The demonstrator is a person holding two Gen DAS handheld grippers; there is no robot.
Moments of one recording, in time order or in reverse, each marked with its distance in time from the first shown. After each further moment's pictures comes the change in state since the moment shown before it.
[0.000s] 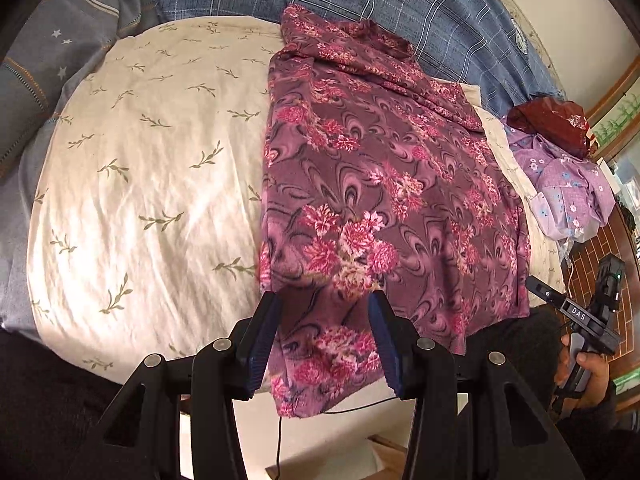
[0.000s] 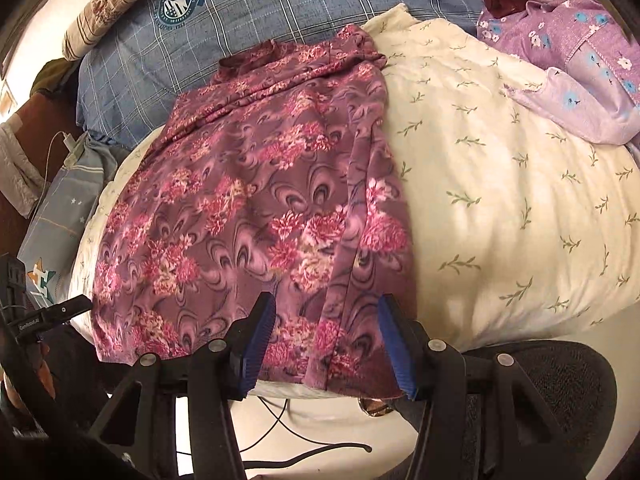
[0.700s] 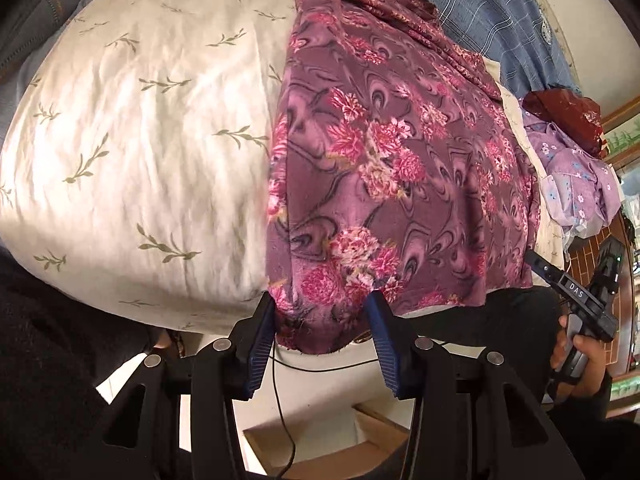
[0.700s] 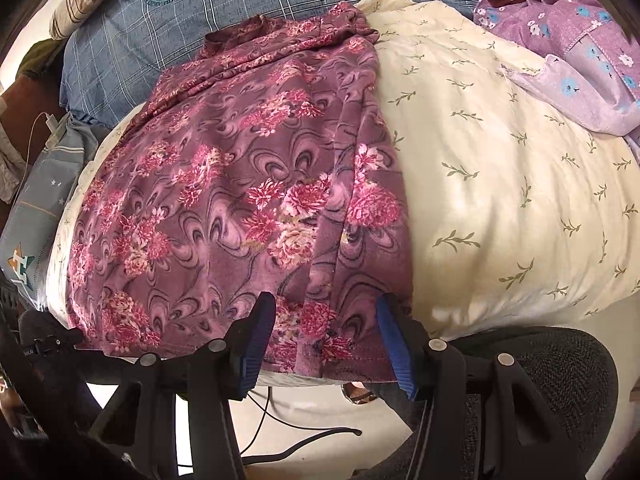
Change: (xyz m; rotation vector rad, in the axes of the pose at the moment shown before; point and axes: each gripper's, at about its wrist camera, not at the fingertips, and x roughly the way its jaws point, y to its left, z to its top) left arm 0.027 0.015 -0.034 -0.108 0.116 -0.031; right arm 0.018 0.002 -0.007 -0.011 0.059 -0.074
